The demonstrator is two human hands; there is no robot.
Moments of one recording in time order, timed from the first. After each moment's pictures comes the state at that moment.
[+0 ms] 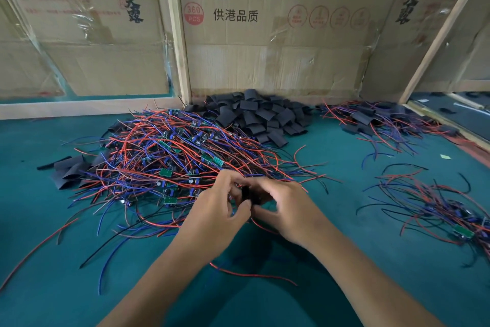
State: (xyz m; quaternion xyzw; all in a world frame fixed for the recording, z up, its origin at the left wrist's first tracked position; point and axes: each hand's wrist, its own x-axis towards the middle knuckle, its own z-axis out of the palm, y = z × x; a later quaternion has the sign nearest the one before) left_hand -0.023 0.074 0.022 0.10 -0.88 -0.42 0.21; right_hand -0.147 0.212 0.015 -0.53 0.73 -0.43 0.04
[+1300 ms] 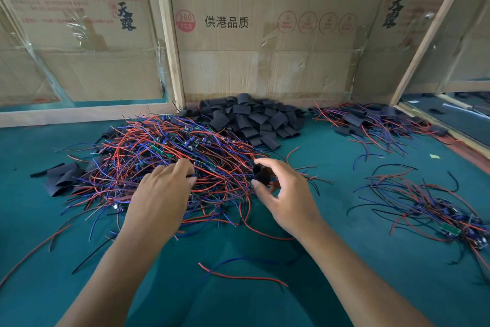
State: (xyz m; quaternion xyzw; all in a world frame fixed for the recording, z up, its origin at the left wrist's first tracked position) left_hand -0.010 0.022 0.046 0.21 -0.95 -0.09 0.23; right_hand -0.162 0.211 0.009 -0.43 0.76 -0.47 -0.10
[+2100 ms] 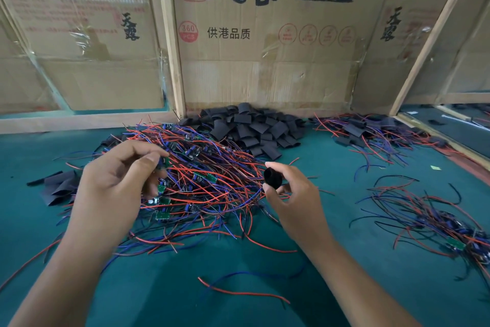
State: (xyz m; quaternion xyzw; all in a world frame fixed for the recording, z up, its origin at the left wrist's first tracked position) left_hand 0.015 0.011 0.087 0.12 -0.74 -0.50 0.44; right_hand -0.174 0.209 0.005 -0.38 0.75 -0.52 -0.13
